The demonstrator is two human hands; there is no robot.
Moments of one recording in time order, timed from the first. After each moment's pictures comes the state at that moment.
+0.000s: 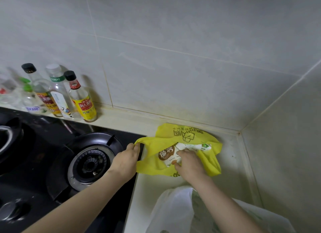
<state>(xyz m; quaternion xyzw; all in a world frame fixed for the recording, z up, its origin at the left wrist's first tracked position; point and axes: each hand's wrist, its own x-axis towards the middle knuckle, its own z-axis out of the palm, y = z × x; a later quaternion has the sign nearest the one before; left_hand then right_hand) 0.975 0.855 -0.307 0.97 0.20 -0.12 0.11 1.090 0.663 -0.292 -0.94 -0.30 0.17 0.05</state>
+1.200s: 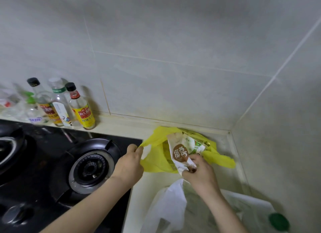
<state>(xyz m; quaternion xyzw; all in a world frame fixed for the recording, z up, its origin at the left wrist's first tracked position) 0.958 0.814 -0.257 0.96 0.21 -0.05 0.19 1.049 0.599 -0.270 -0.91 -0.11 0.14 0.38</state>
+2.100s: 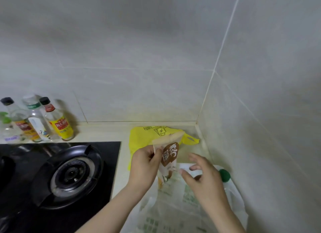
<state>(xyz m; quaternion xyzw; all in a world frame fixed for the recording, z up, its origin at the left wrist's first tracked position) 0.940 0.662 -0.183 0.82 0.15 0.19 0.52 0.962 0.488 -0.198 -0.89 -0.12 0.00 0.45</state>
